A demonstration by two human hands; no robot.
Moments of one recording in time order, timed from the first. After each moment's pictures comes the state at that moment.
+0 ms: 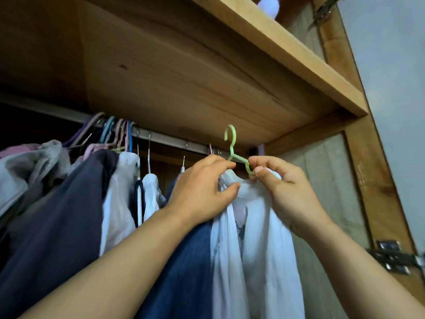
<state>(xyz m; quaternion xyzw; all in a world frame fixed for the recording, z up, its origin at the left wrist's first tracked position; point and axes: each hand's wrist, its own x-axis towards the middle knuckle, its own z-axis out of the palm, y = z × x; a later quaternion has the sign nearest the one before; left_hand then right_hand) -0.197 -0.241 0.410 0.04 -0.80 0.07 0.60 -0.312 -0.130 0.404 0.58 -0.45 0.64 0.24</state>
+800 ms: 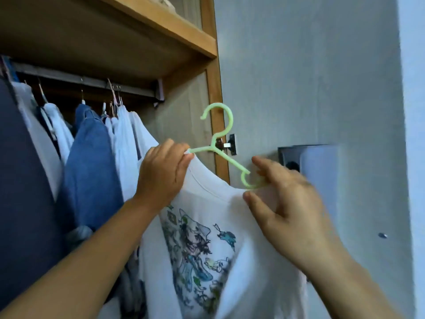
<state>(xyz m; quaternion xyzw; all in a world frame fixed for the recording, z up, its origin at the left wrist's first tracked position) -0.207 -0.049 0.274 -0.09 -0.74 0.10 0.66 -0.220 0.182 0.223 0.39 -0.69 0.42 0.44</state>
